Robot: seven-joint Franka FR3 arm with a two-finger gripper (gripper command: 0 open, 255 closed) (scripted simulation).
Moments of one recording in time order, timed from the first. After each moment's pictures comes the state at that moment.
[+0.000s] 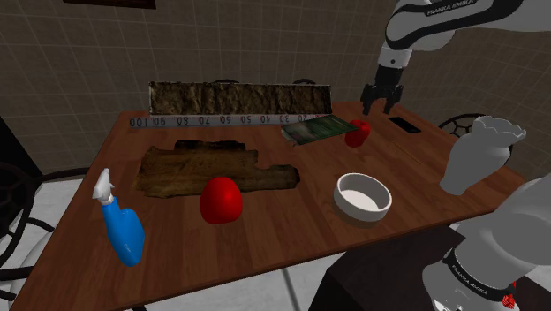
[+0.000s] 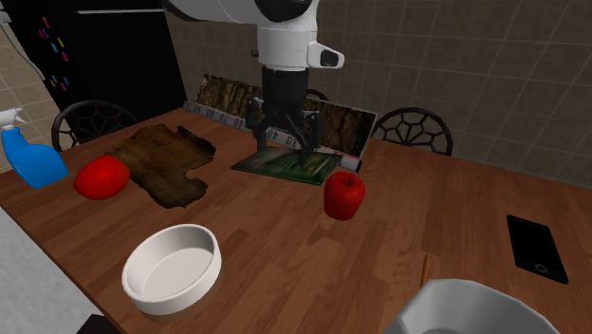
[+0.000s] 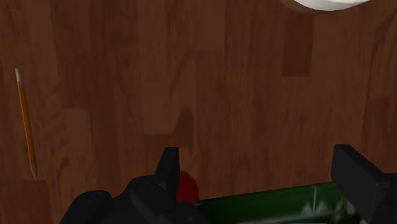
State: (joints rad) arm -0.11 -0.17 -0.20 -2.11 0.00 1.85 0.04
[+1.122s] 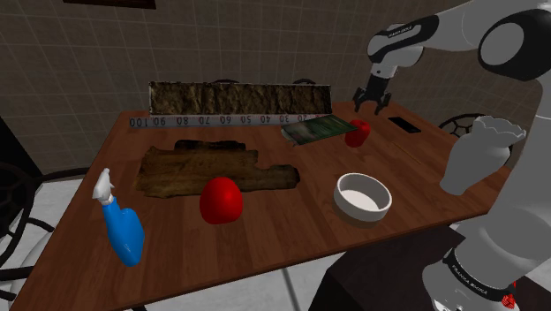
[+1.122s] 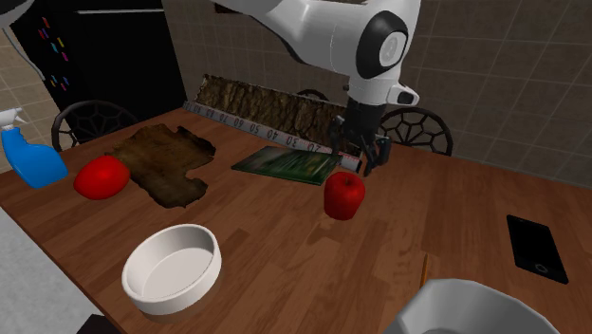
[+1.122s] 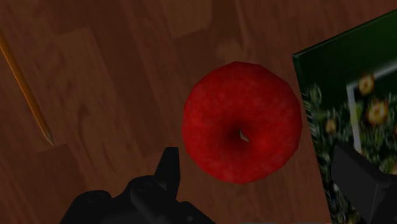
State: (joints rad) arm -0.24 0.32 -0.30 -1.71 0.19 1.95 0.04
